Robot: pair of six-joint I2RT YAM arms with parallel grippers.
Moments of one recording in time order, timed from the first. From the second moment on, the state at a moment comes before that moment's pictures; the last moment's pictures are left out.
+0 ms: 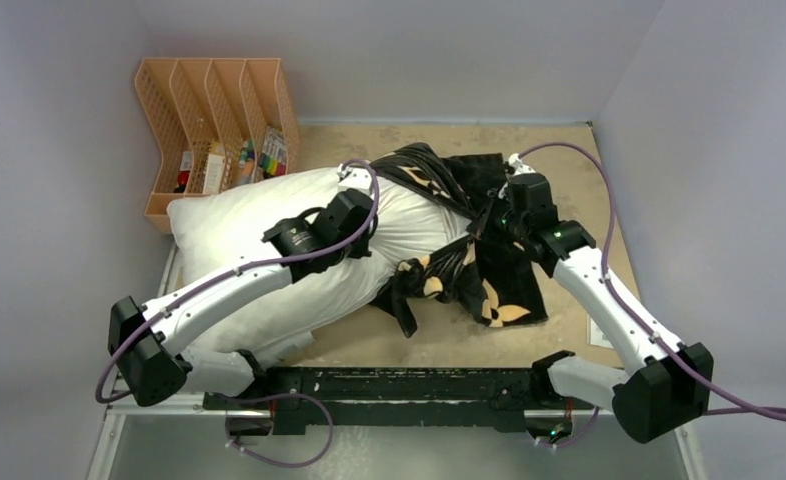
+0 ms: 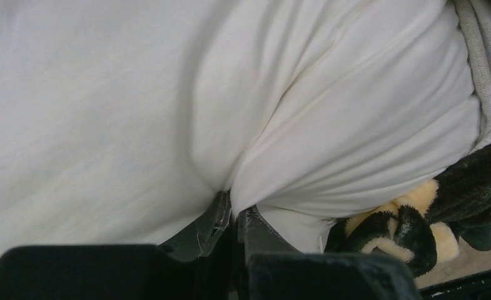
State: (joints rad) left arm -0.85 1.32 1.21 -0.70 -0.45 -0.51; right arm 0.37 1.15 0.99 -0.54 0.01 0.58
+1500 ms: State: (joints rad) left arm -0.78 1.35 1.33 -0.81 -0.37 -0.51; right arm 0.52 0.90 0.30 -0.23 0.19 1.93
